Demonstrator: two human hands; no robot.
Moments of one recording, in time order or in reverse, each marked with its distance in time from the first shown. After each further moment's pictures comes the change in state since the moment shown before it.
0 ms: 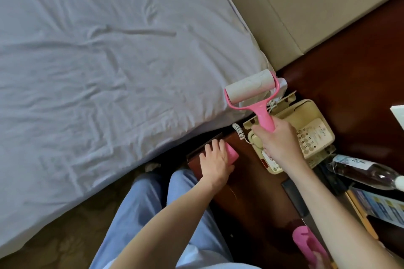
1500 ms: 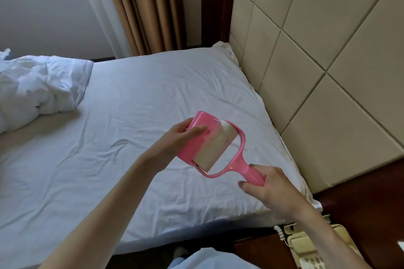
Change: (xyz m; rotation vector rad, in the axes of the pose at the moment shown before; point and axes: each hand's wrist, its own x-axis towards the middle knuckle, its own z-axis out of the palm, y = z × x) left_hand -0.236 -0.155 -0.415 -1.199 0.336 0.248; right_hand -0.175 -0.281 -0.015 -0.124 -0.438 -0.706
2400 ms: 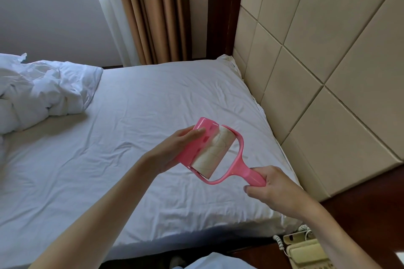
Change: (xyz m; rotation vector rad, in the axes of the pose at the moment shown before) left_hand -0.022 -0.003 -0.005 -0.228 -0.168 -0.009; right_hand -0.015 -0.030 -0.011 -0.050 -0.155 0.032
